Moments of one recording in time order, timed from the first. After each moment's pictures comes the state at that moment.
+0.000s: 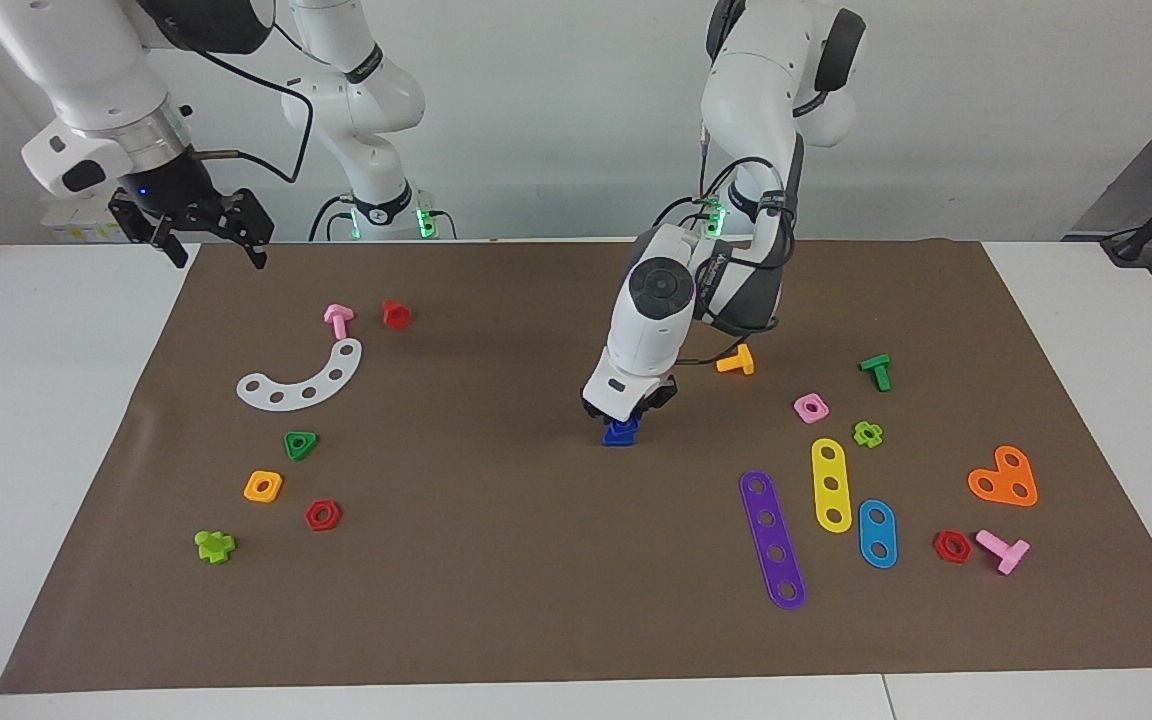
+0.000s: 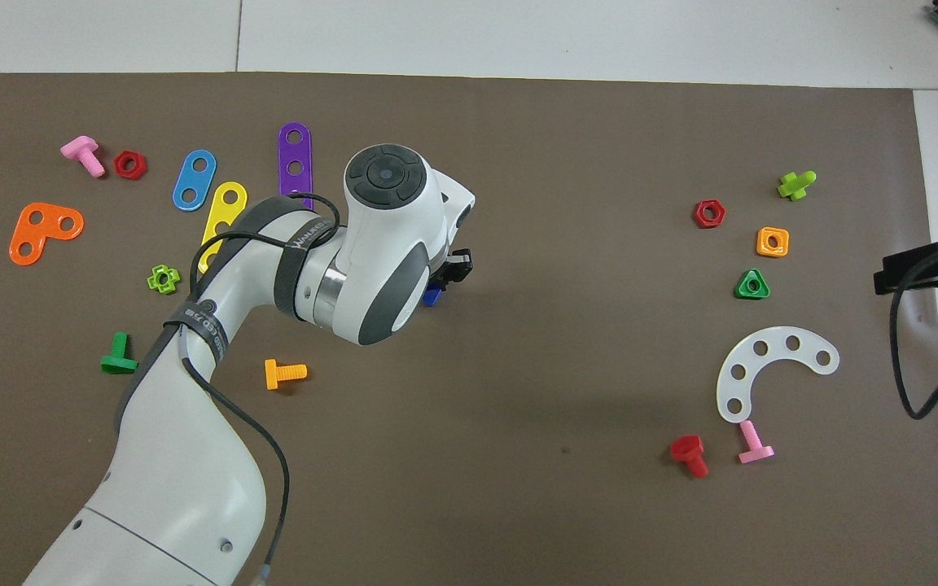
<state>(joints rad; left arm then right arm) -0.62 0.53 0.05 -1.55 -0.13 2.01 -0.61 0.09 -0.04 -0.14 -1.59 -0.01 1.52 0.01</state>
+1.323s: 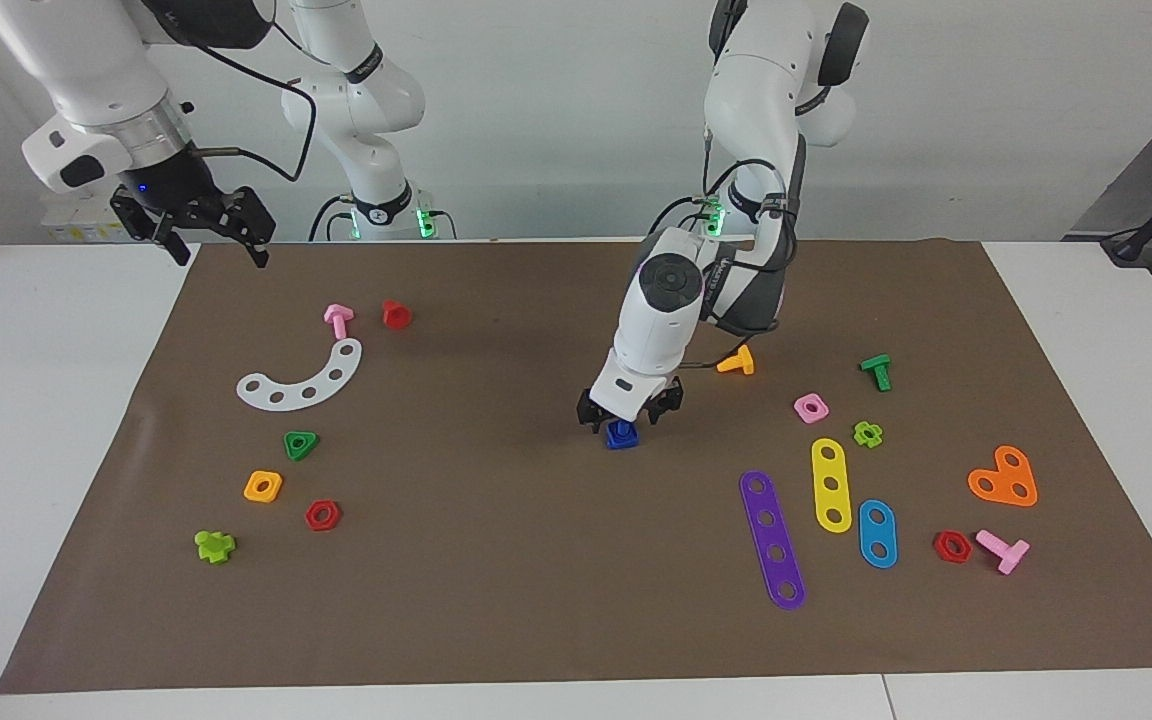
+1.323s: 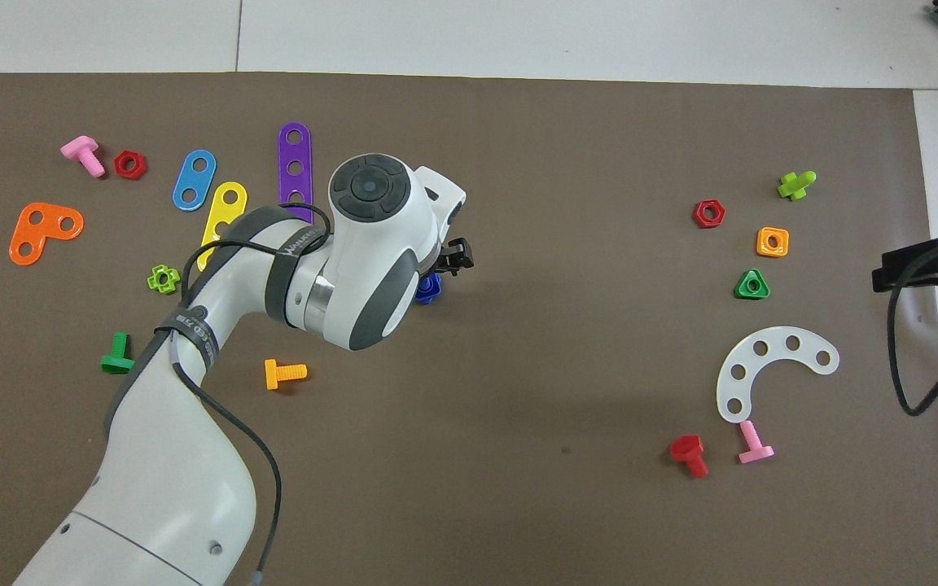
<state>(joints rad) -0.59 0.50 0.06 -1.52 -0.13 2.01 -0.62 0.09 -0.04 -0.14 -1.59 -0.01 1.52 0.02</state>
